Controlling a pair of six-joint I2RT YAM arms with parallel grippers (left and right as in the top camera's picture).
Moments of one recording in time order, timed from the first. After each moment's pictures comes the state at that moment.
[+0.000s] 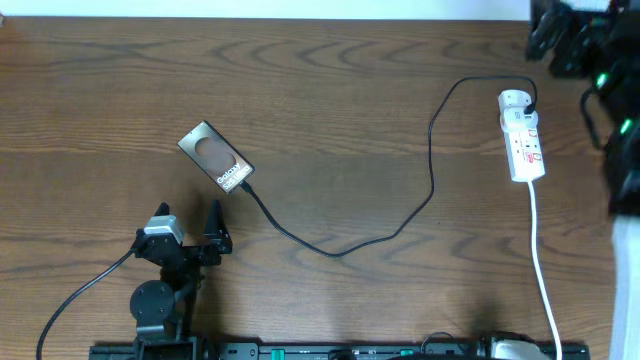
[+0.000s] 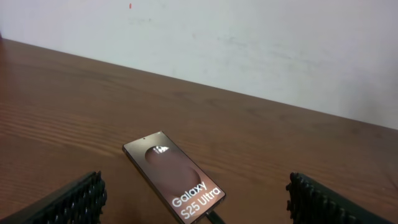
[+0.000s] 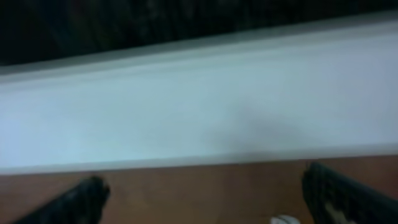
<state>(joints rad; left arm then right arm) 0.05 0.01 0.01 -0.09 0.10 -0.24 -0.06 1.27 1.63 -0.53 -0.16 0.11</state>
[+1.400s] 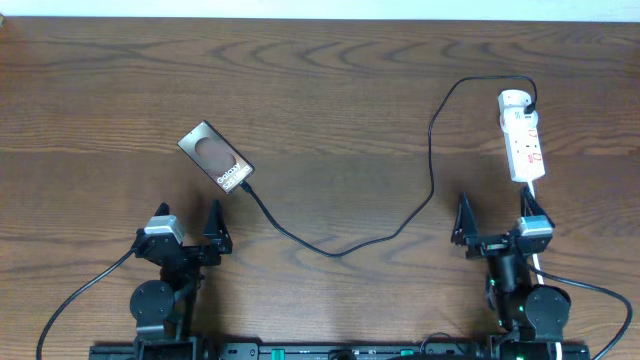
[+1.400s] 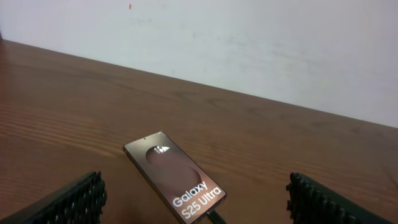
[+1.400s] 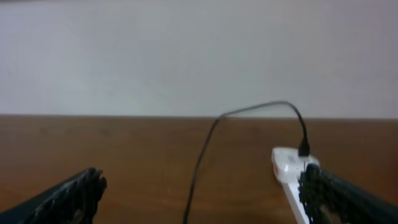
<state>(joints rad) 0.05 0.01 0.01 -0.10 0.10 -0.23 -0.02 0.10 0.01 0.15 -0.12 0.07</state>
